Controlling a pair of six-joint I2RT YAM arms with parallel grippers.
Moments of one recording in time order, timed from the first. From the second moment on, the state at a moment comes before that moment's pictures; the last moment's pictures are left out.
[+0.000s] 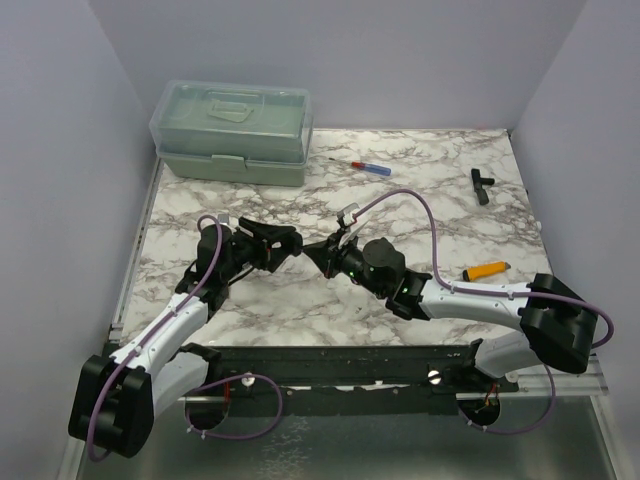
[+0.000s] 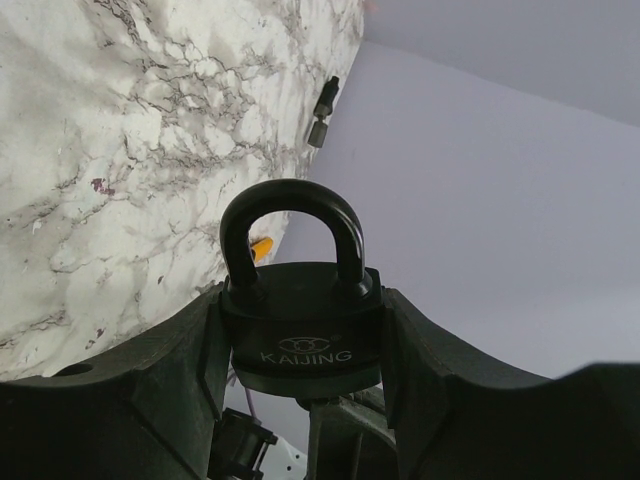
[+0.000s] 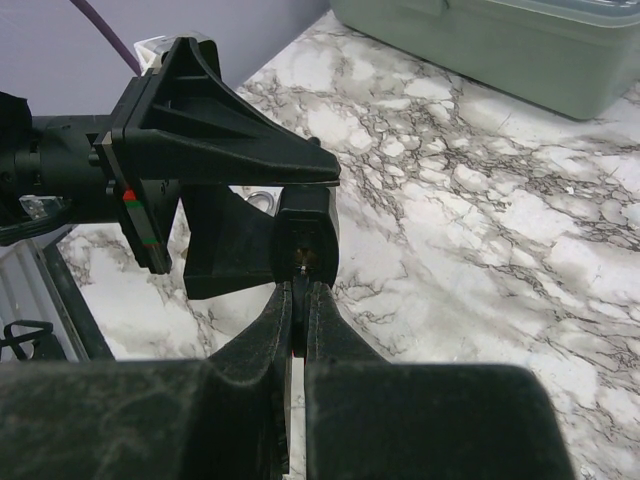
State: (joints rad) left arm -0.32 0.97 0.43 0.21 0.36 -1.61; right arm 1.05 1.41 0.71 0.61 0.18 0.31
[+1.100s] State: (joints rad) left arm -0.35 0.99 0.43 0.19 0.35 -1.60; right arm 1.05 1.45 0.70 0.64 0.21 0.34
